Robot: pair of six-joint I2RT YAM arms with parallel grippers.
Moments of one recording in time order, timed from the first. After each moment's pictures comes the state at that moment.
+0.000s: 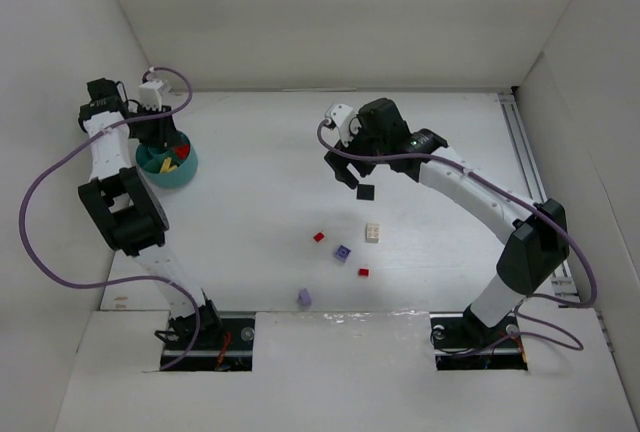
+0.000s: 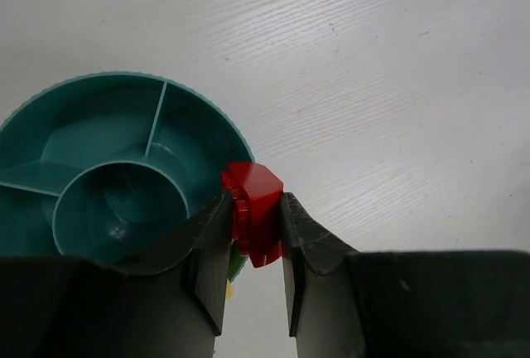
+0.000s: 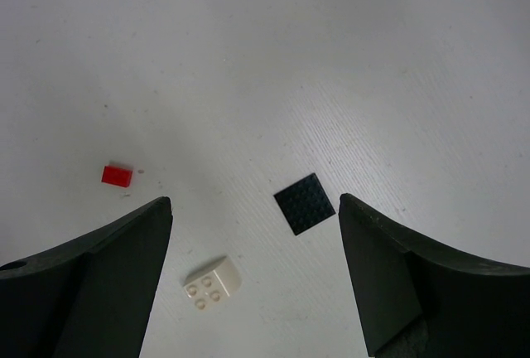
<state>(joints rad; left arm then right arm) 0.43 1.96 1.81 -0.96 0.69 0.54 0.66 1.64 1.49 -0.56 -0.16 -0.29</state>
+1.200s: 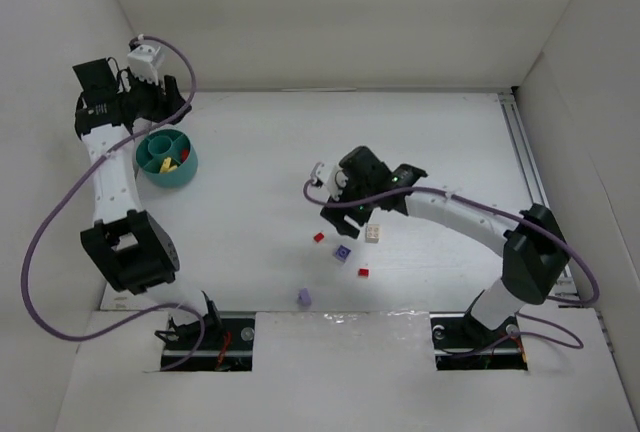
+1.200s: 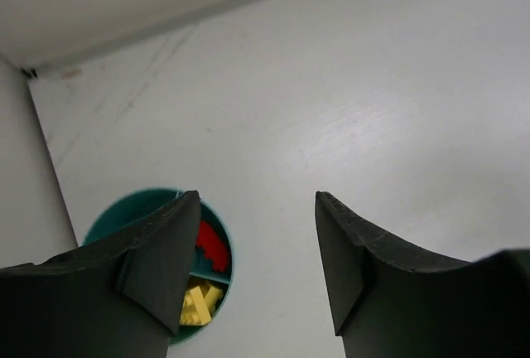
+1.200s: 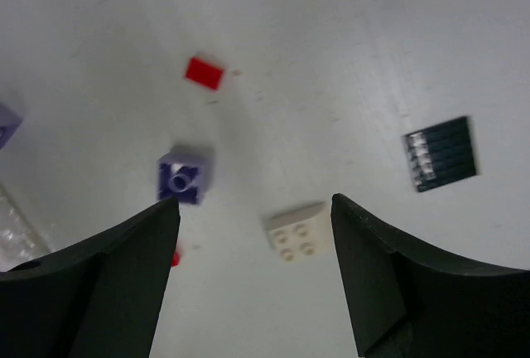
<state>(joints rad) 0.37 1.67 1.68 -0.65 0.72 0.37 0.77 1.61 1.28 -0.61 -0.18 -0.29</state>
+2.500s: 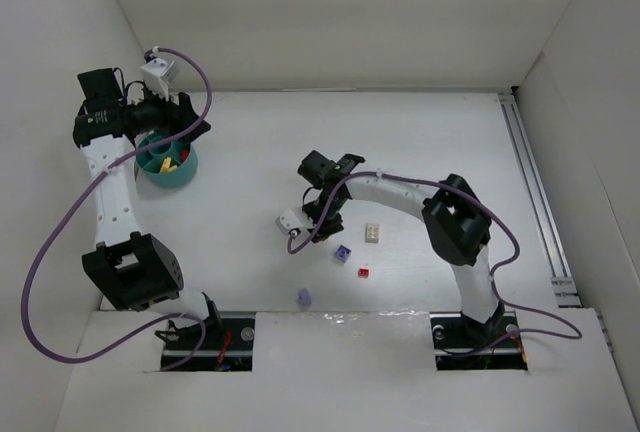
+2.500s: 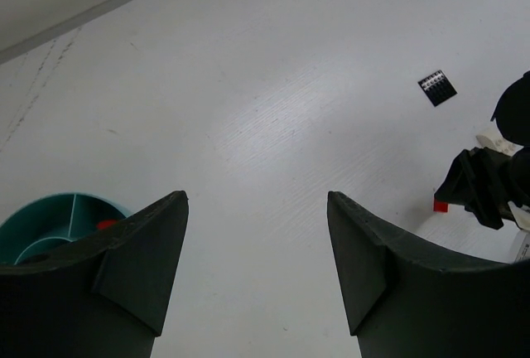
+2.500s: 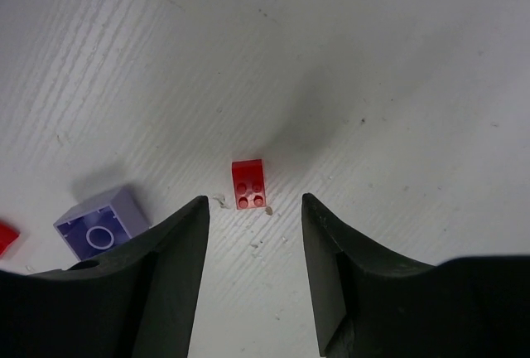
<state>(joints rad) 0.34 1.51 1.63 -0.85 0.92 0.48 0.86 2.06 1.63 -0.91 -0.49 -1.31</state>
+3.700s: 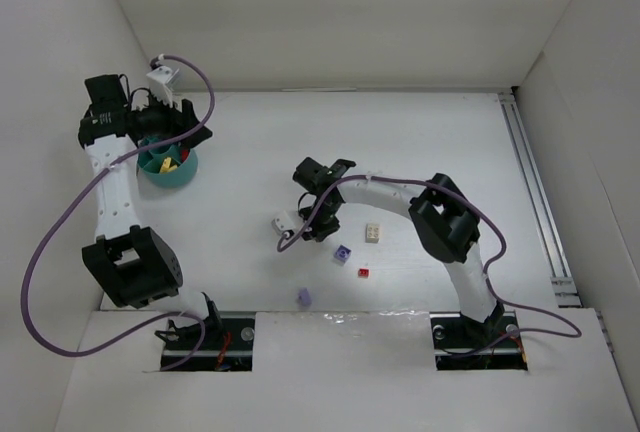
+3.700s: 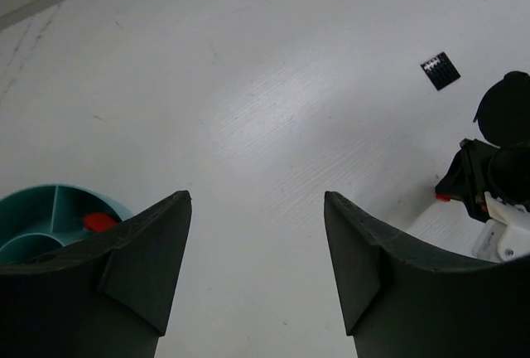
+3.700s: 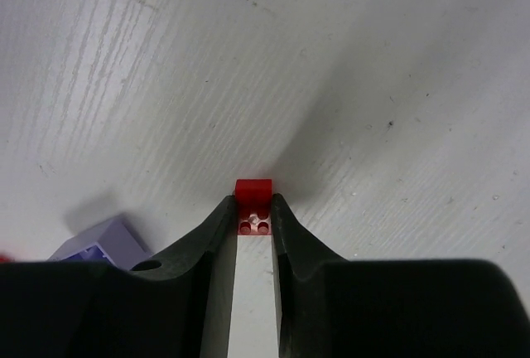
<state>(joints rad) 0.34 1.53 1.60 -0.86 0.92 0.52 0.88 2.14 1.65 -0.90 -0.43 -1.21</state>
